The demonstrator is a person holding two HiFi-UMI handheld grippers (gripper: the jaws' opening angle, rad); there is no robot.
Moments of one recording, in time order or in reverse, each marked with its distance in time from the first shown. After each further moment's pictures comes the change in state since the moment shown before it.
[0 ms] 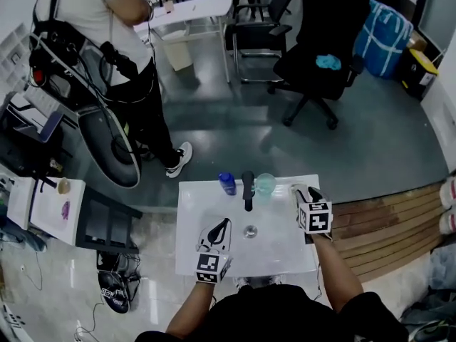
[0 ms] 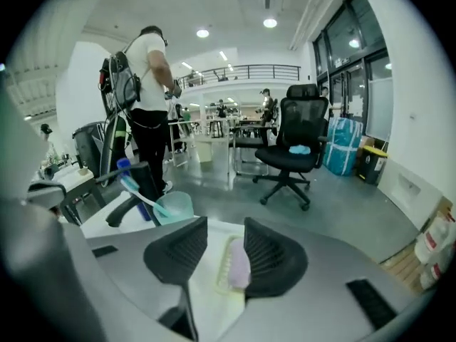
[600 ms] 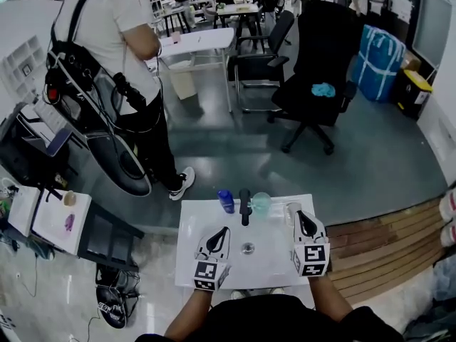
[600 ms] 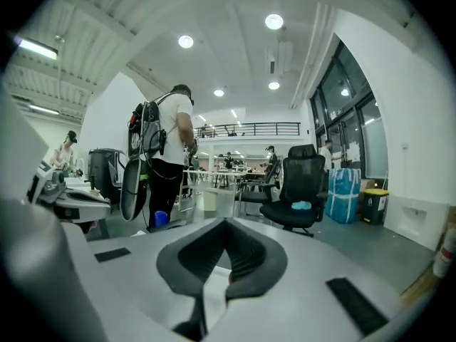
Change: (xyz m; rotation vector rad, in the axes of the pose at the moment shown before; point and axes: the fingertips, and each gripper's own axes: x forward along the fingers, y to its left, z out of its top) left arm -0.012 -0.009 0.052 0.055 -0.107 0.008; right arm -0.123 0.045 0.064 -0.082 -0.449 0.011
